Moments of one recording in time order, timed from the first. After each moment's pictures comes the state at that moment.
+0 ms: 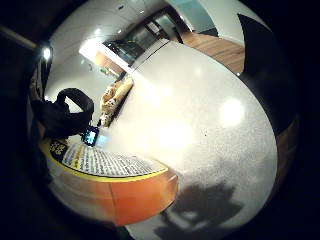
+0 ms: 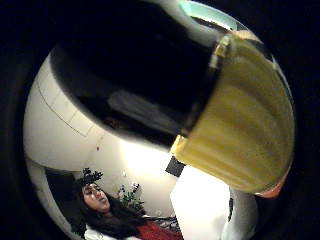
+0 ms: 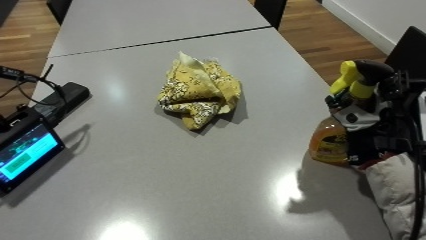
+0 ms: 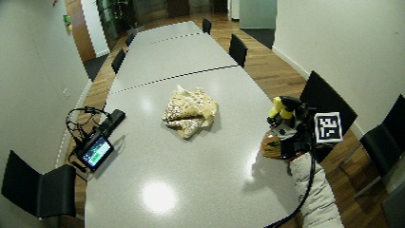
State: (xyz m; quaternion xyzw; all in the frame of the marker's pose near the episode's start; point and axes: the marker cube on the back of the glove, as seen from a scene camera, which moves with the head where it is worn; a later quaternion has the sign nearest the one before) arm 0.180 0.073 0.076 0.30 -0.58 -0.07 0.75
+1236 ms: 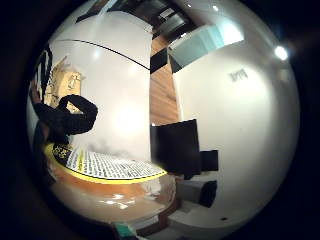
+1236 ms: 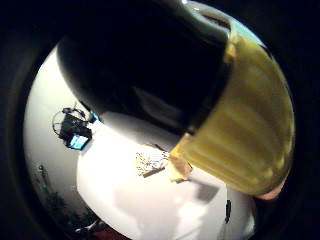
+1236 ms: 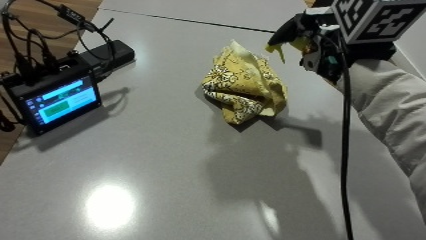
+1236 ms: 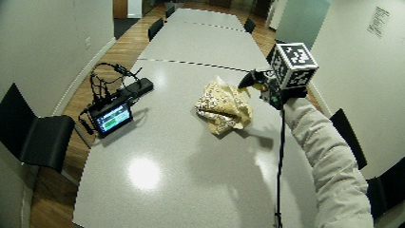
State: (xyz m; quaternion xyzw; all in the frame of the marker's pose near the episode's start) arm 0.176 -0.022 -0.020 0.26 0.00 -0.01 0.97
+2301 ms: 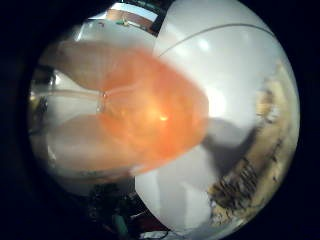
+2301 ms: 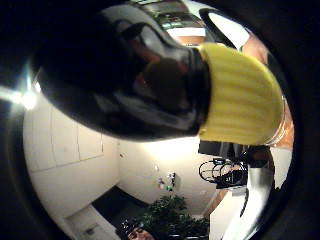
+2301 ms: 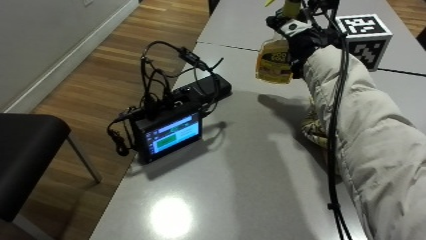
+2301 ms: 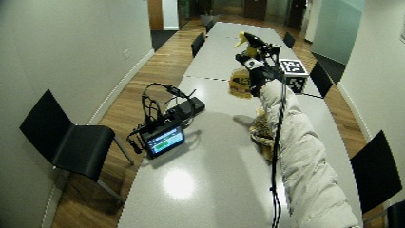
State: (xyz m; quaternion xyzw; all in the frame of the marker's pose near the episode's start) arm 0.126 -0.081 -0.037 0.16 -0.70 -0.03 0.69
